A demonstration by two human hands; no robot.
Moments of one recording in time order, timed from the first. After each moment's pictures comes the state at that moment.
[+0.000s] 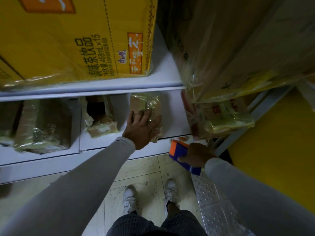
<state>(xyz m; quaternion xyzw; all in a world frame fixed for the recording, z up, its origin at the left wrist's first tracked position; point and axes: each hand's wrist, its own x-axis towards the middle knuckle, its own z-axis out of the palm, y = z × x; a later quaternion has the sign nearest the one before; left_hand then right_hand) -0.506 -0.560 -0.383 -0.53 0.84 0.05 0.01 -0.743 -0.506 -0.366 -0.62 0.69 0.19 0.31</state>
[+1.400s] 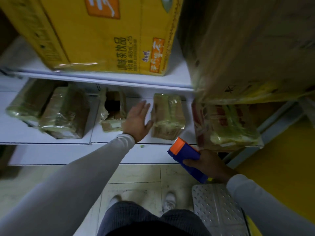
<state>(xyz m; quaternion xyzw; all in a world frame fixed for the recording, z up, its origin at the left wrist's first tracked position) -0.482 -0.559 -0.372 -0.63 0.73 0.11 -0.24 -0.774 -0.489 -0.348 -0.65 0.64 -0.02 0.42</state>
